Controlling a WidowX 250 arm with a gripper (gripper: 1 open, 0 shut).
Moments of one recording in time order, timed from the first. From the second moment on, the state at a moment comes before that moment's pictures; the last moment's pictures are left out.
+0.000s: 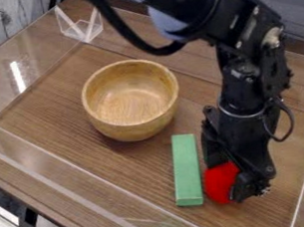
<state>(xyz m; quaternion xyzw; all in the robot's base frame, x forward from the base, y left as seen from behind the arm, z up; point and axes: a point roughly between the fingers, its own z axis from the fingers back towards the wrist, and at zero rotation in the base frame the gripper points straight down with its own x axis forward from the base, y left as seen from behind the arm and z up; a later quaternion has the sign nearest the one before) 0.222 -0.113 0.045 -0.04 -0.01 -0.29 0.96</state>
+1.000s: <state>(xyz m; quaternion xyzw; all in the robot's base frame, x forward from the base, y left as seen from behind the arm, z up) 0.216 -0.097 0.045 -0.05 -0.06 -0.29 0.95</state>
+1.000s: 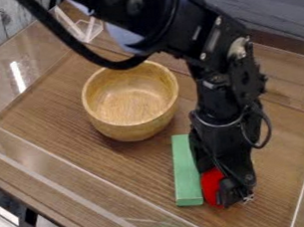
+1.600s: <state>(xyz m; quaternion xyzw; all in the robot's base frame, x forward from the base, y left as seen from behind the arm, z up) 0.219 -0.126 0.037 -0.05 -0.06 -0.31 0.95</state>
